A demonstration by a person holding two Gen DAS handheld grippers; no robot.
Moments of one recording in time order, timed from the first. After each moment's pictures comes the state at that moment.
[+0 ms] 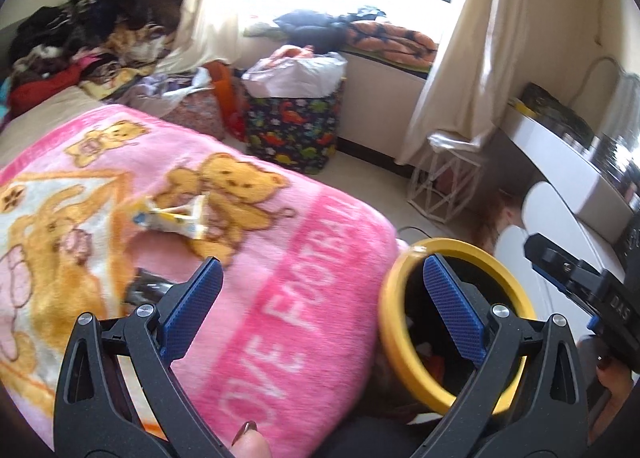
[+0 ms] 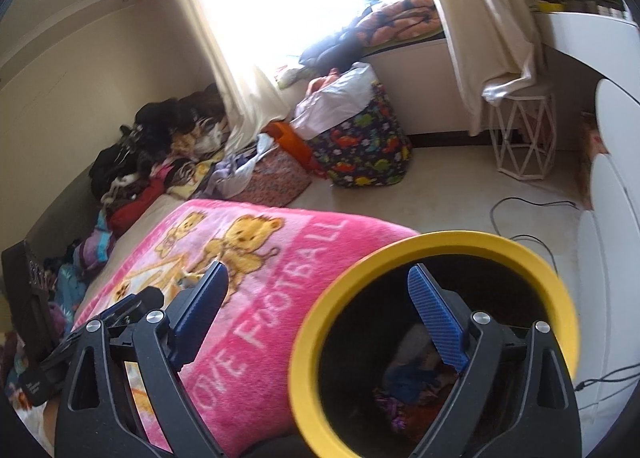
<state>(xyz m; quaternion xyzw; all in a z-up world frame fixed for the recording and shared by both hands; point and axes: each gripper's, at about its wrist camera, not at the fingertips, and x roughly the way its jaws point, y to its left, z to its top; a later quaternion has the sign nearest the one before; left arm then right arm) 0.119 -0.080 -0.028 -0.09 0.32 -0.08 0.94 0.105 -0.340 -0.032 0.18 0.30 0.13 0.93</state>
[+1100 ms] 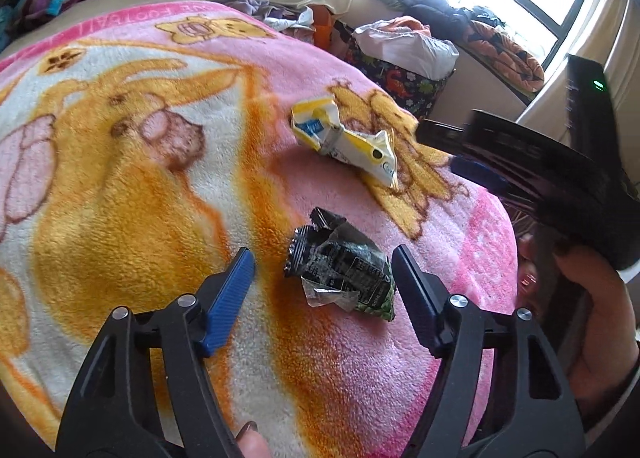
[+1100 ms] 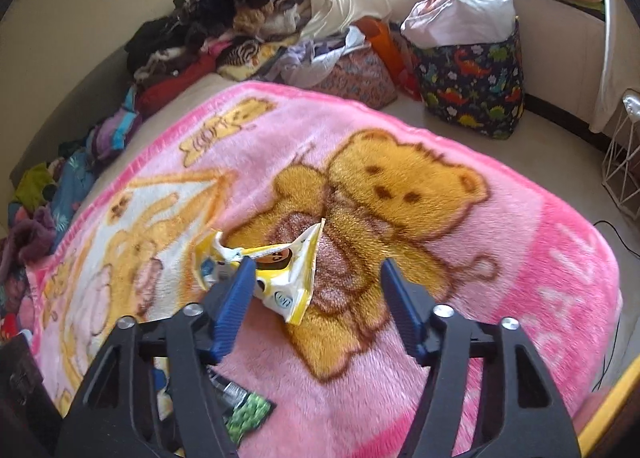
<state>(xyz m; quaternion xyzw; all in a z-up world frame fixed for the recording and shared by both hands) 0.148 0.059 -0.134 -0.21 0.39 0.02 0.90 0.297 -0.081 -0.114 0.04 0.44 0.26 0.86</state>
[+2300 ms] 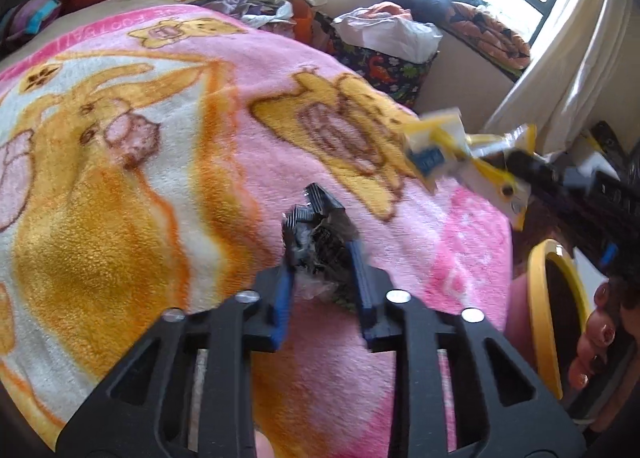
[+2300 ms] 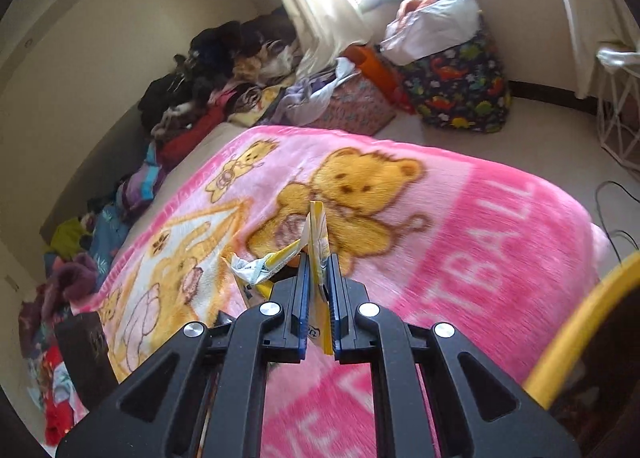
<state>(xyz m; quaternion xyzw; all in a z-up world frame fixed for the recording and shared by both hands) 0.153 0.030 -0.130 -0.18 0.39 -0.01 0.90 0.231 -0.191 -0.082 0.16 0.39 0.27 0.87</state>
